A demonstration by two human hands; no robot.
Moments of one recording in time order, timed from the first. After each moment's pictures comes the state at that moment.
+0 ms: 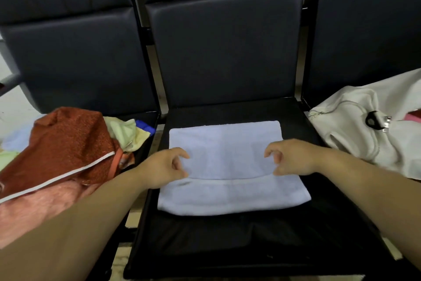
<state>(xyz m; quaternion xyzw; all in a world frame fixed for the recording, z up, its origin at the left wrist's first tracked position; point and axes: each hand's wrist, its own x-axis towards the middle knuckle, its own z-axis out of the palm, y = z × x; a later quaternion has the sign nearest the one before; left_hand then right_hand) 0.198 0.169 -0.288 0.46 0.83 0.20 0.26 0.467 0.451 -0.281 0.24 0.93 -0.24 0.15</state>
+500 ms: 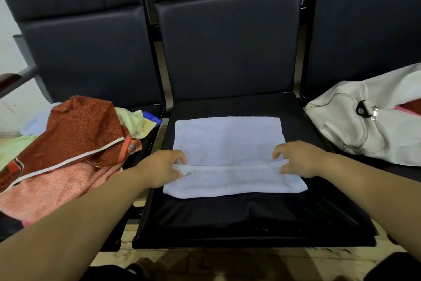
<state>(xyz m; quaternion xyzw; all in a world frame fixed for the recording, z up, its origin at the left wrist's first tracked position) 0.223 0.134 -0.288 0.47 0.85 0.10 0.21 0.503 0.425 -0.296 0.27 0.94 -0.19 0.13</state>
